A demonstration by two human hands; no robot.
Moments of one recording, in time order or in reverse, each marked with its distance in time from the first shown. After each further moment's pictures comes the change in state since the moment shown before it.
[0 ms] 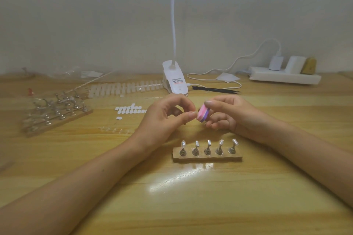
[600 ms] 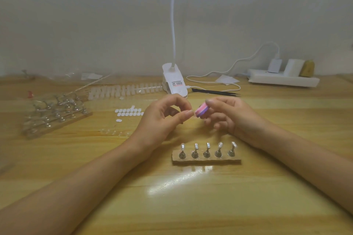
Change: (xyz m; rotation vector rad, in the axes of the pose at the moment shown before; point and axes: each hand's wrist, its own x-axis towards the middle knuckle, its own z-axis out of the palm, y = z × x) left_hand 0.001 -0.002 -0.002 -0.032 0.036 -0.020; right_hand -0.001 0.004 0.004 -0.055 0.044 -0.093
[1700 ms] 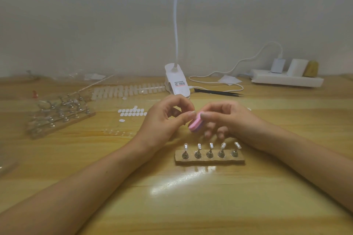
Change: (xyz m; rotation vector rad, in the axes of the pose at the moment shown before) left_hand 0.000 0.001 0.001 0.034 0.011 0.002; right_hand 0.000 0.004 0.000 -0.117 -0.121 0.001
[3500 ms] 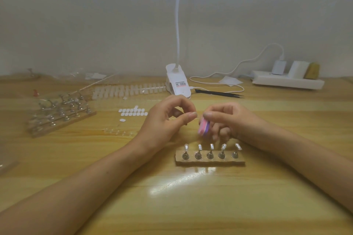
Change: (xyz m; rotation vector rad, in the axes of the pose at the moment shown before) left_hand -0.001 0.005 -0.001 0.055 -0.019 0.019; right_hand 0.002 -0.001 0.000 -0.009 0.017 0.034
